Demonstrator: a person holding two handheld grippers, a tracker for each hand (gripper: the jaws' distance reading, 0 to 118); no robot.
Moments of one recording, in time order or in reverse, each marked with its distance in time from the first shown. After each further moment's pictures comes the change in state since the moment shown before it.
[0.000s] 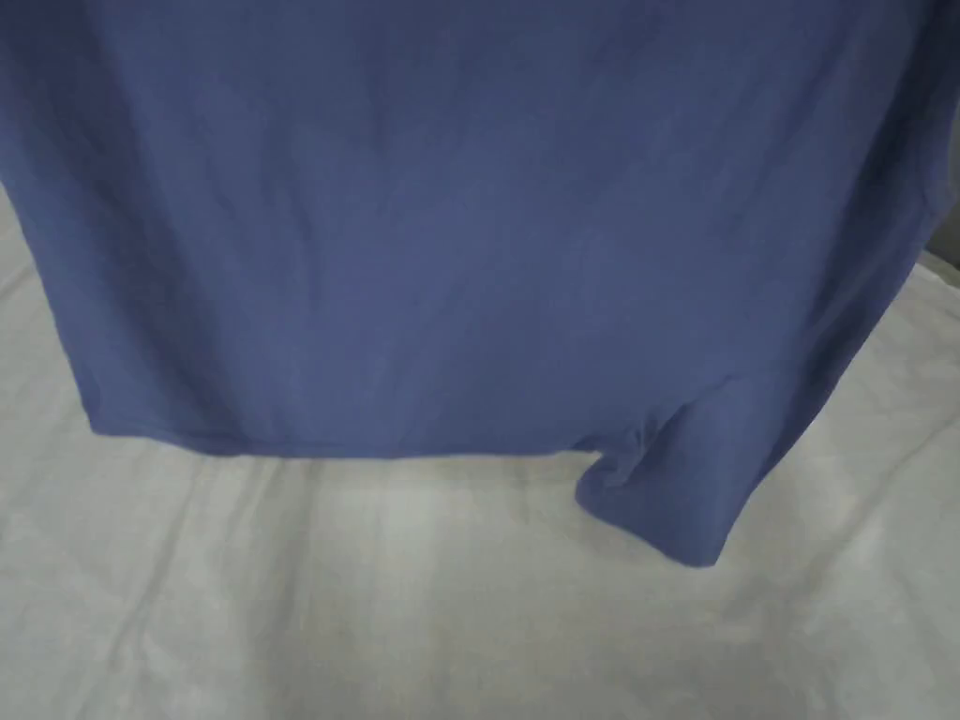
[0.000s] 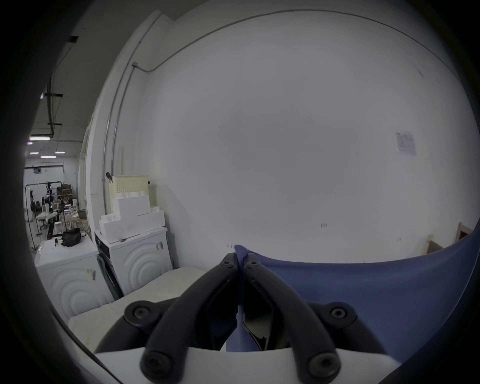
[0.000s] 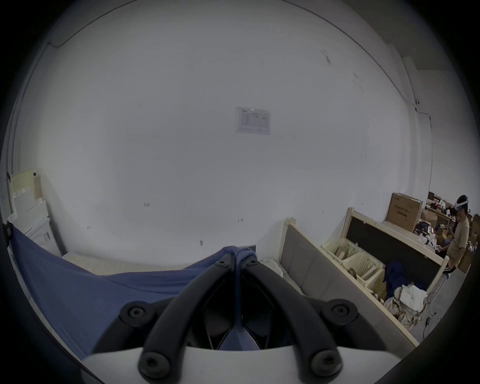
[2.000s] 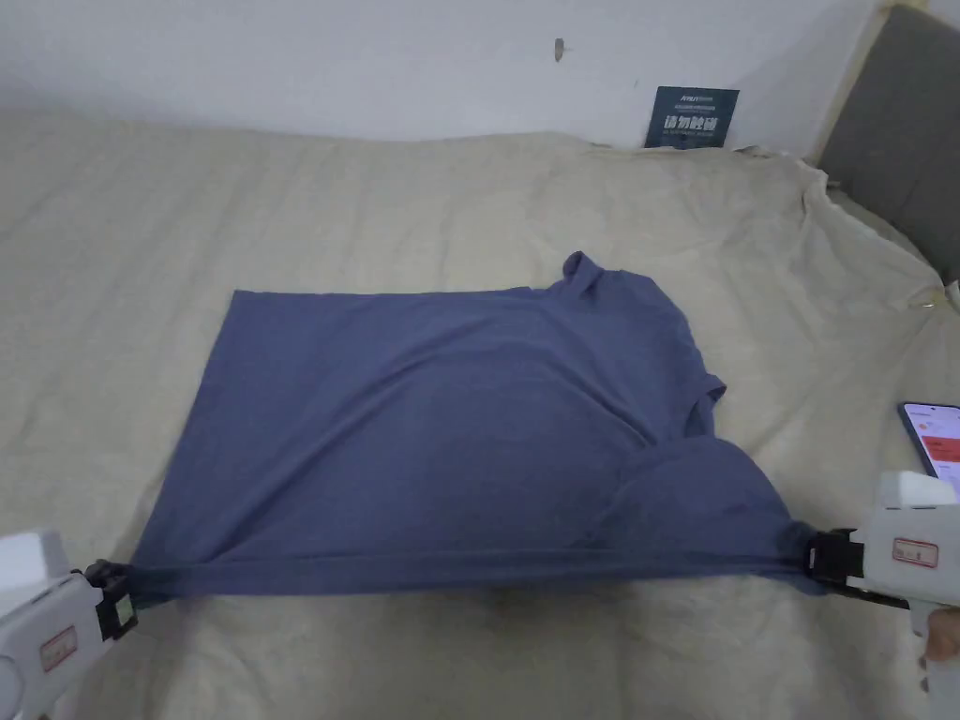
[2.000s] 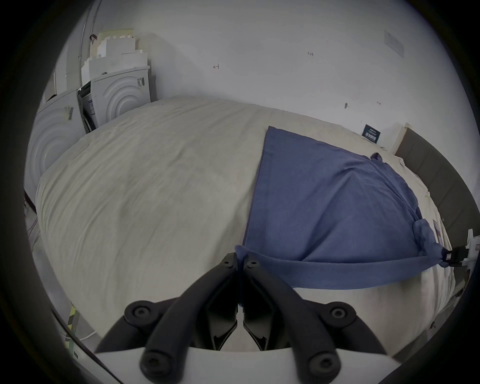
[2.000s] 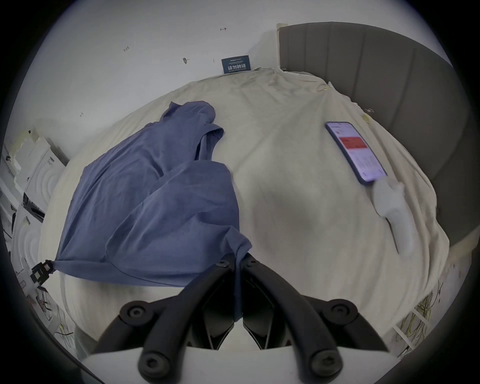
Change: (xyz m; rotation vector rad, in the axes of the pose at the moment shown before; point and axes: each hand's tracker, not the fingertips) left arm -0.123 -0.478 0.279 -0.757 -0.203 0.052; right arm 0.106 -0.529 0.080 -0.777 0.159 -0.116
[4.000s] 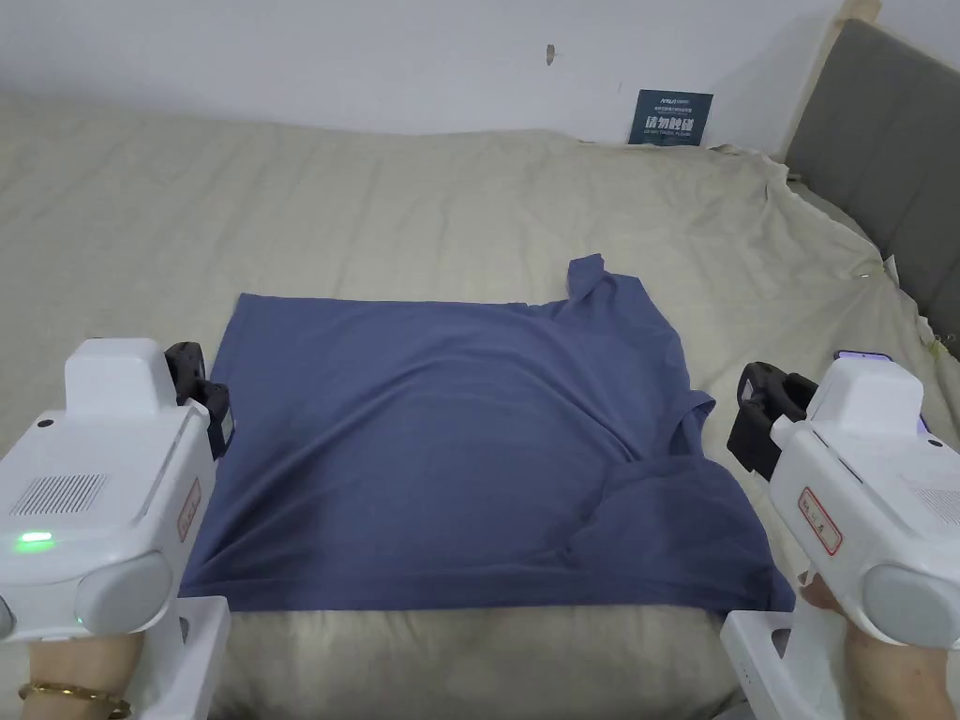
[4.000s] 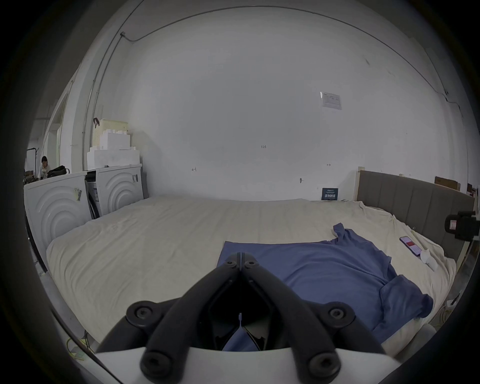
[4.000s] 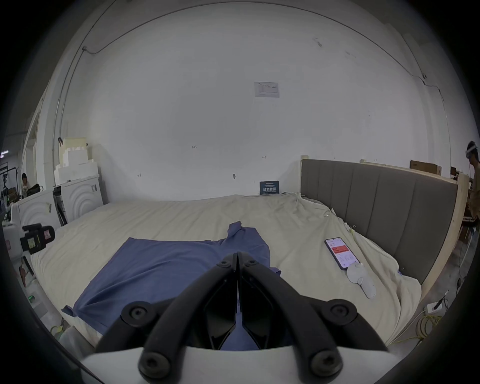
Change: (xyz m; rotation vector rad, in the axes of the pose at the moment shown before) left arm 0.065 -0.020 0.147 0.568 -0.071 -0.163; right arm -0.074 -0.107 0.154 0.732 0.083 0.160
